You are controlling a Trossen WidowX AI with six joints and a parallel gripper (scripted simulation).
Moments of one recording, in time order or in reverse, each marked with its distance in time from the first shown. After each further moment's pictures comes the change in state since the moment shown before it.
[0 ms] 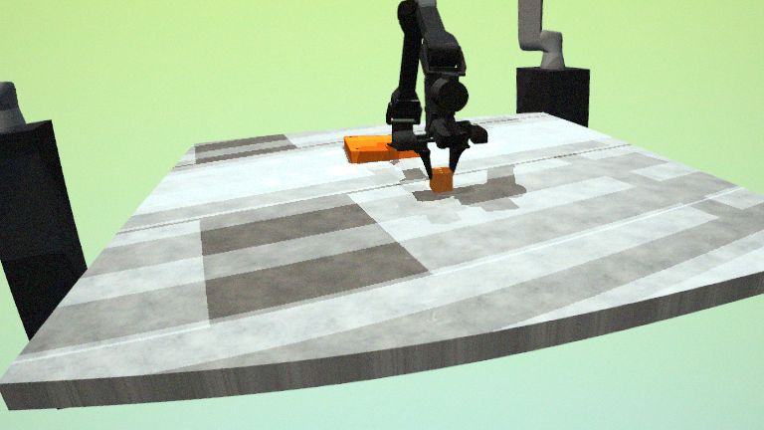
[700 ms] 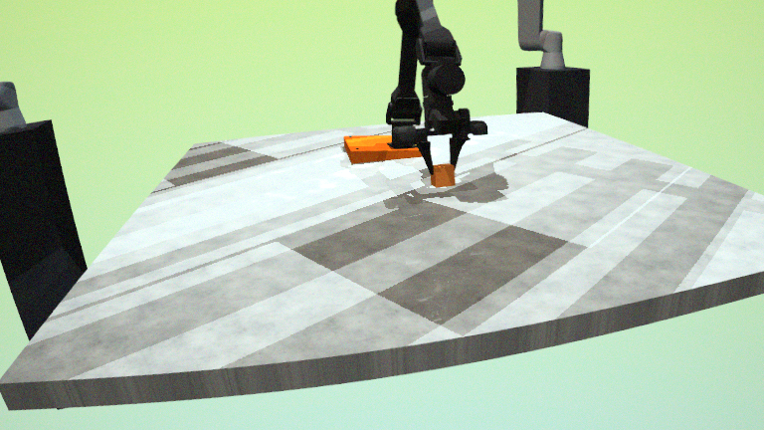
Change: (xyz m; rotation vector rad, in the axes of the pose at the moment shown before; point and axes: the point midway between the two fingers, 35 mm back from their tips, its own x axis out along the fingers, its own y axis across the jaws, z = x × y) arm -0.012 0.000 0.006 -0.005 -0.173 -0.003
